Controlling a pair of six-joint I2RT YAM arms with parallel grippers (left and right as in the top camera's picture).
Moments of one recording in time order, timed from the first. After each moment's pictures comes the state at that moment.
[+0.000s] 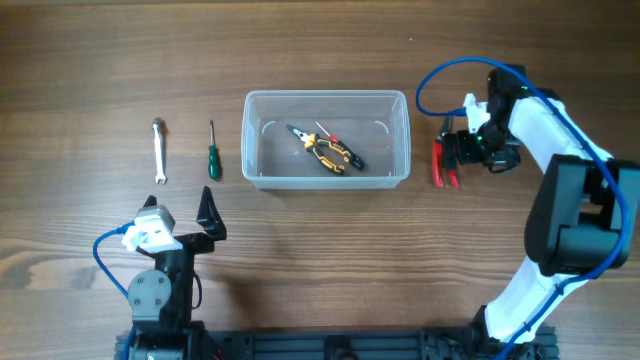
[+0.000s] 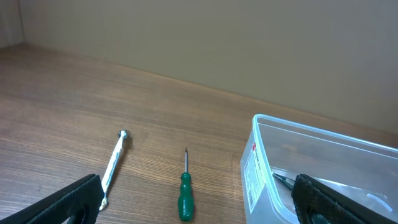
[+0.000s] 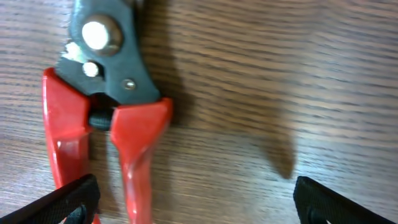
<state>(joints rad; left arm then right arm) -0.02 0.01 0.04 -0.13 -0.08 -0.25 -0.09 1.98 1.30 -0.87 -0.05 -0.20</state>
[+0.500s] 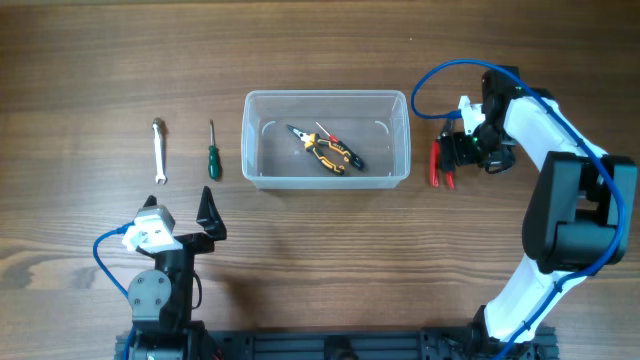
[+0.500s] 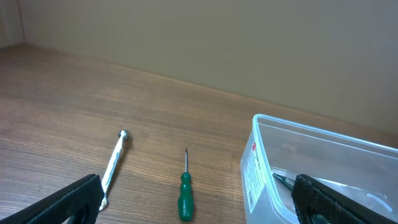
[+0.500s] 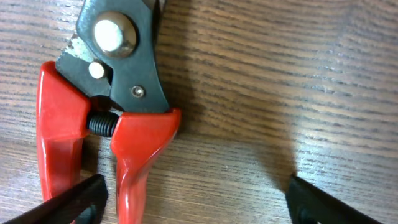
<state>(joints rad) -0.02 0.01 0.04 -0.13 -0.08 -0.25 -0.08 1.99 1.30 -0.87 -0.04 -0.20</state>
